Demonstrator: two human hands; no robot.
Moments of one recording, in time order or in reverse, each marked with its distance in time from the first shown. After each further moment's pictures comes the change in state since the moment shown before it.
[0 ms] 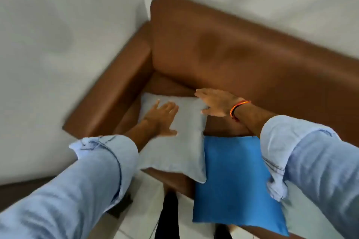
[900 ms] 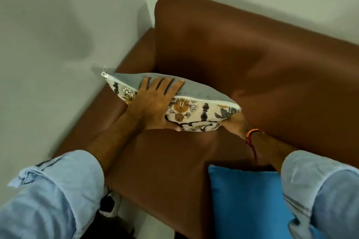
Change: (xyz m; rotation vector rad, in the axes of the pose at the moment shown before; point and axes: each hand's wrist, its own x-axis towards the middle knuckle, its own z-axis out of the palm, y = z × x) left_hand 0.078 -0.117 -0.050 0.100 0.426 0.032; right_hand 0.132 0.051 0.083 1.123 0.335 0.243
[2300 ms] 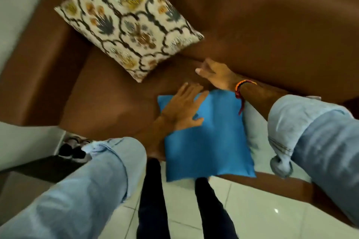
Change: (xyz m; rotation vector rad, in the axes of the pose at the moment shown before) left_hand -0.050 0.329 0.069 -0.399 -0.002 0.317; right_hand -0.166 0.064 -0.100 -0.461 0.019 0.098
